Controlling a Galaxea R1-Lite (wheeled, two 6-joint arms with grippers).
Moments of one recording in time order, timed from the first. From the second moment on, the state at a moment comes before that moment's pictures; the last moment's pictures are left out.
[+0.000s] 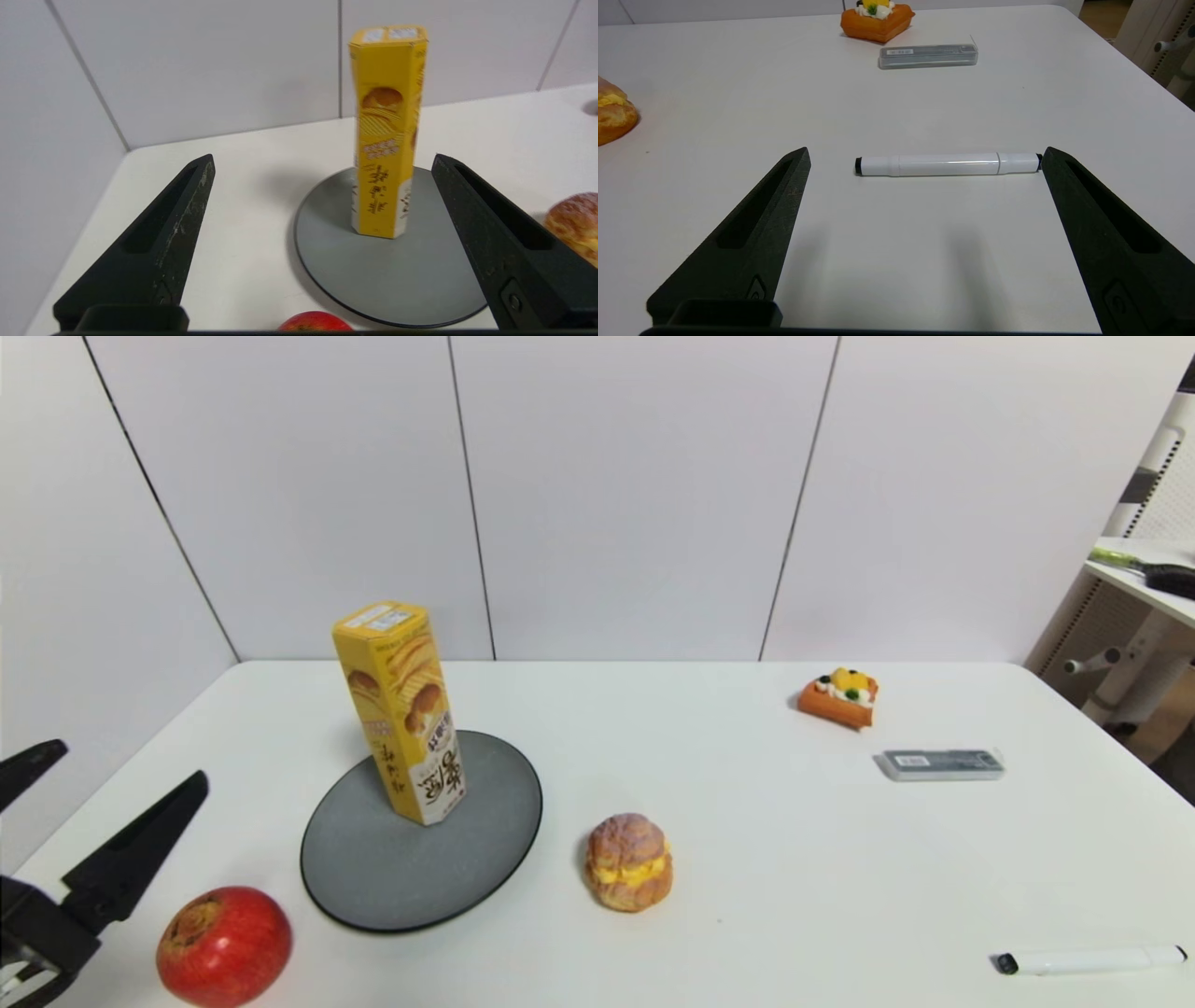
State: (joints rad) left arm -0.32 0.78 -0.18 -0.75 0.18 0.10; right arm 0.00 0.00 0.00 0.01 -0.02 0.04
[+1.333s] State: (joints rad) left arm 0.00 0.04 0.00 -0.04 -0.04 0.18; right arm 0.00 0.00 0.00 0.01 -0.02 0.03
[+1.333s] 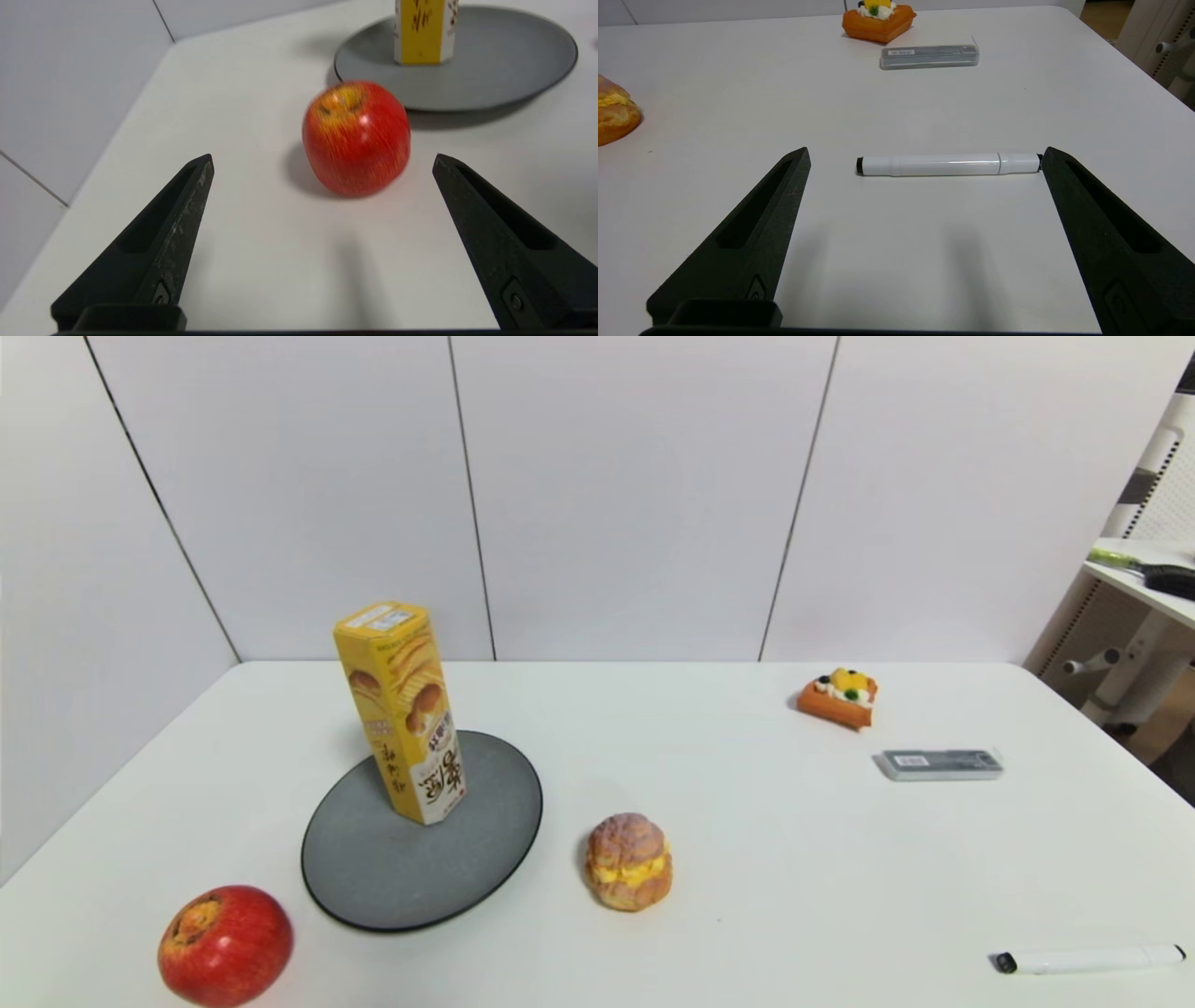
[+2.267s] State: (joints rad) left arm 0.00 0.00 0.00 -0.01 0.01 -0.02; right arm 0.00 0.00 0.00 0.01 -0.02 0.03
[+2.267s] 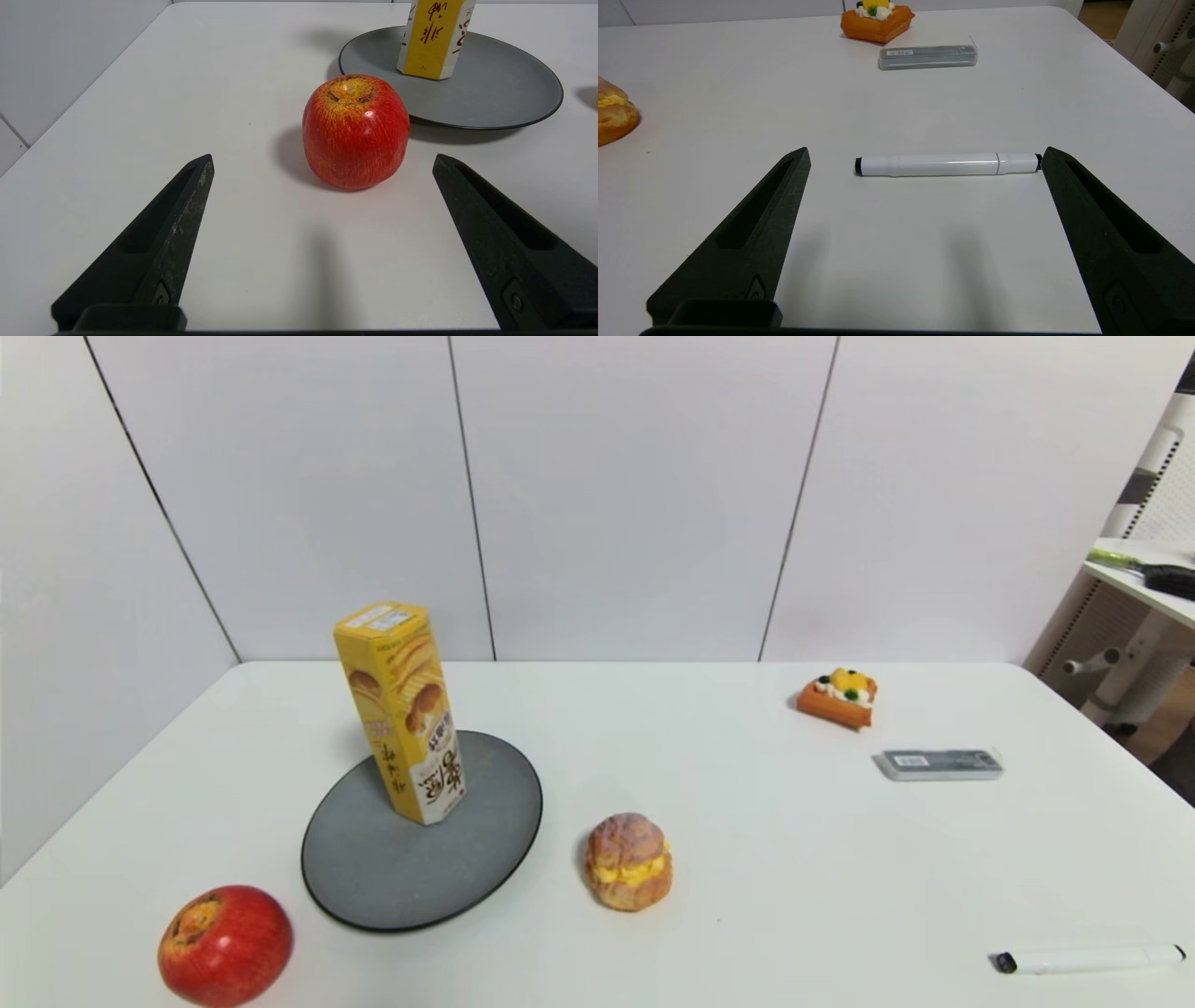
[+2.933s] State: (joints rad) left arm 0.00 0.00 0.00 -0.01 0.01 -0.02; right arm 0.00 0.00 0.00 0.01 -0.02 0.03
